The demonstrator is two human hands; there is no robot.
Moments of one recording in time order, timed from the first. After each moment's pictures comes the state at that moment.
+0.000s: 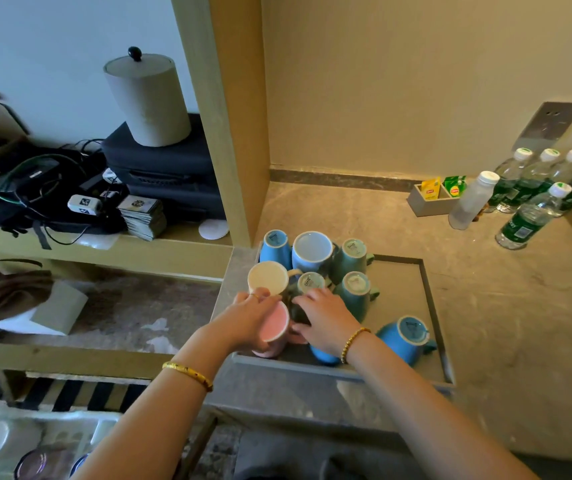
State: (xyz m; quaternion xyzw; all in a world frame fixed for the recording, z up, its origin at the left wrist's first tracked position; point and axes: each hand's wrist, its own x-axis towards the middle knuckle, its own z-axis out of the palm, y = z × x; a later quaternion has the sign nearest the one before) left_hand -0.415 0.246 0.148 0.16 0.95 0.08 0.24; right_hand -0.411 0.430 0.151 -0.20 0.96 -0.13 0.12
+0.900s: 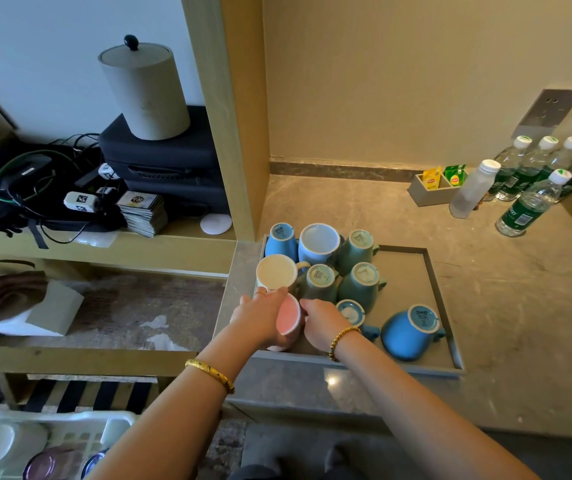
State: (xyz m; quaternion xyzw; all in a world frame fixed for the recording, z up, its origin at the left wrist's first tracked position) left_hand -0.407 0.257 0.150 0.08 0.96 0.08 0.24; right_hand -0.397 0.392 0.155 -0.06 0.95 -0.23 0.21
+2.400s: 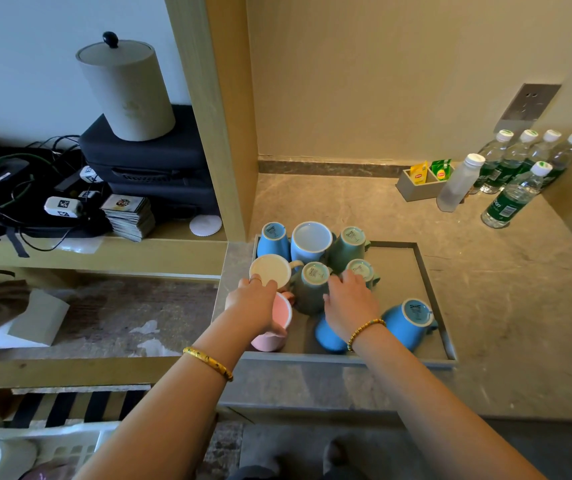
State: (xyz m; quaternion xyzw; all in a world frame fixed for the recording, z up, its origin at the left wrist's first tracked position) left_hand -0.426 0.257 0.168 0.12 0.96 -0.02 0.24; right_hand -0.402 0.426 0.158 0.02 1.00 -0.08 0.05
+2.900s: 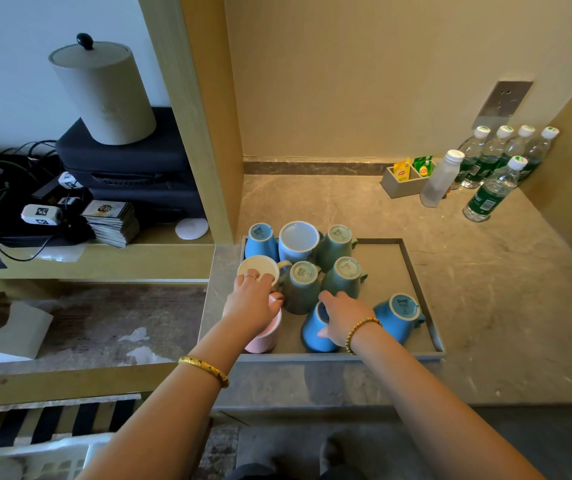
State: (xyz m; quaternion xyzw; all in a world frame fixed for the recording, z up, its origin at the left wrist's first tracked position) left_hand -0.430 0.268 0.146 0.09 0.97 0.16 0.13; right_hand -0.391 0.441 0.160 0.01 0.97 -0.07 0.24
